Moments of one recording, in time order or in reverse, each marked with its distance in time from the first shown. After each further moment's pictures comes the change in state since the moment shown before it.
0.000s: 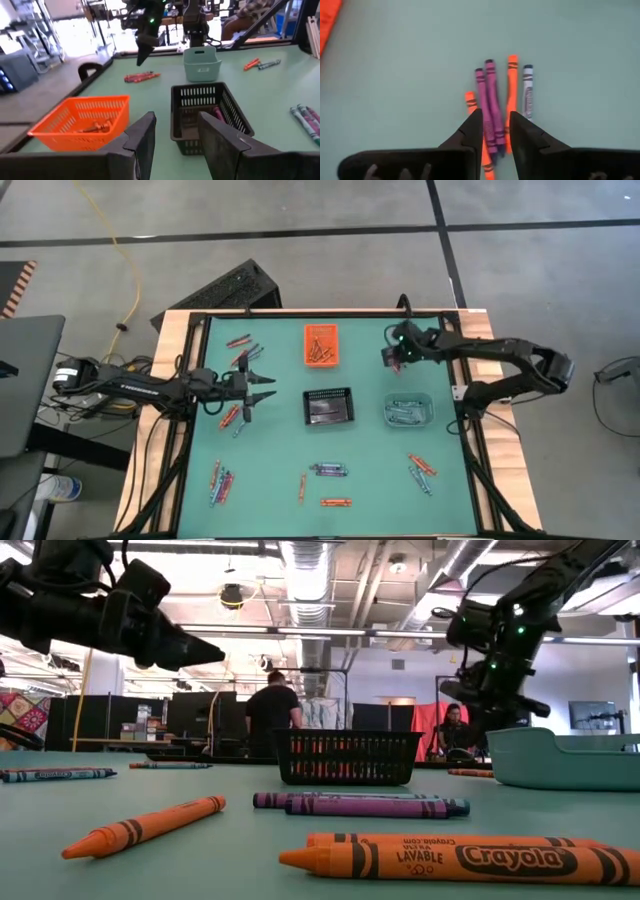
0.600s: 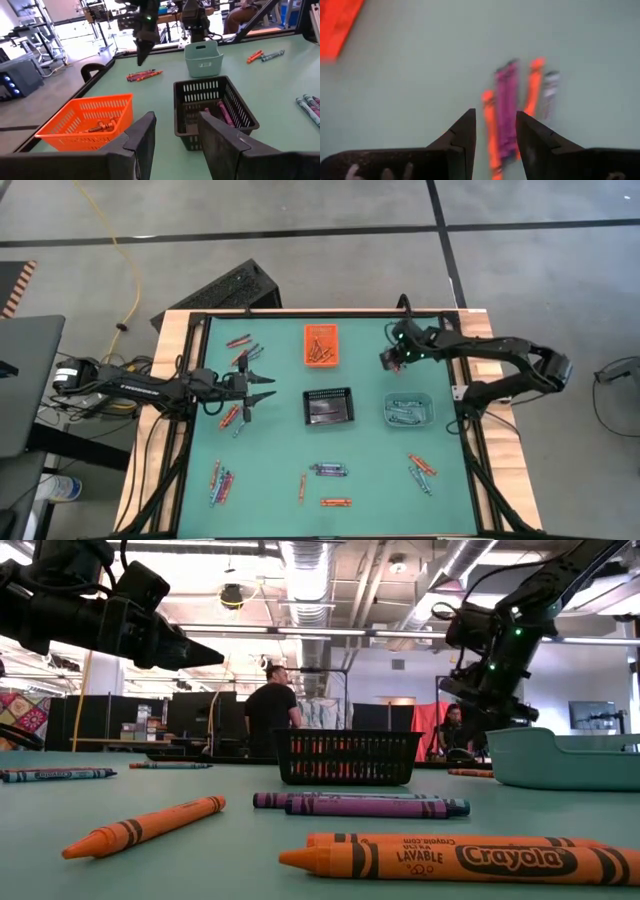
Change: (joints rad) left arm 0.000 -0.001 -0.001 -0.014 -0.007 0.043; right arm -0.028 0.019 0.000 0.046 -0.113 -0.157
